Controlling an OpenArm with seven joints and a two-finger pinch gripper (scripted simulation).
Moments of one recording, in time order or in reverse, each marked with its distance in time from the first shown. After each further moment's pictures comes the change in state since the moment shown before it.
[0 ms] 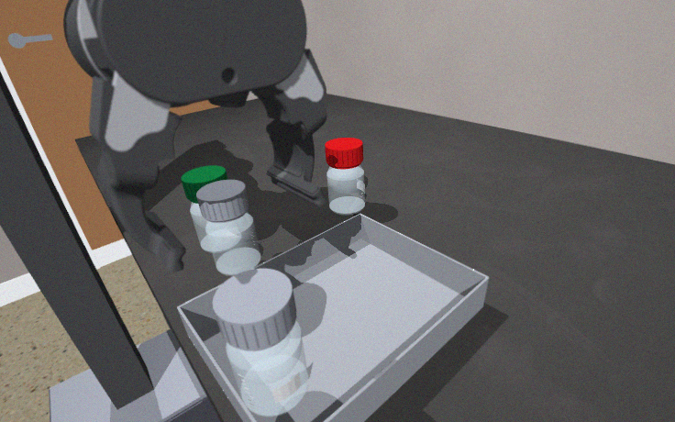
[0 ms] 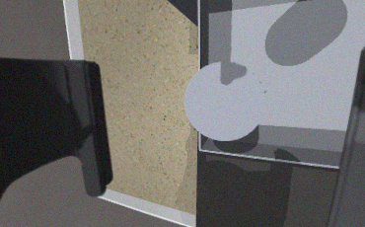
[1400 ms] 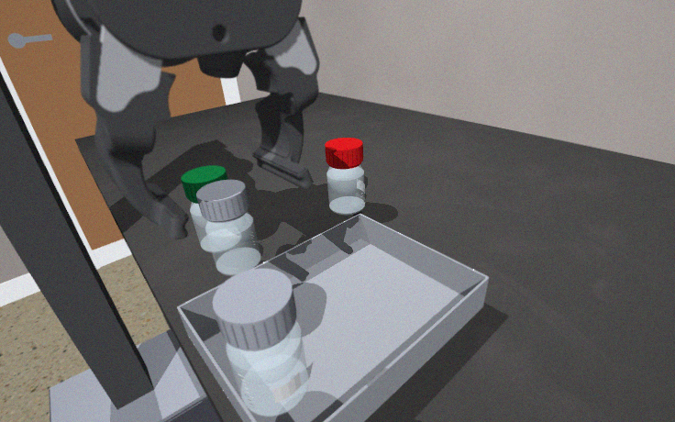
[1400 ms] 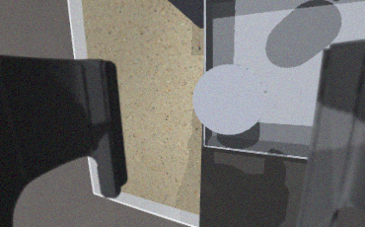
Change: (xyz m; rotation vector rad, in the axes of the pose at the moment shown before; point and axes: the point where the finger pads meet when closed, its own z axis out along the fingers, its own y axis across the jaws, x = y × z) arm 0.001 -0.001 -0.017 0.007 0.005 -0.001
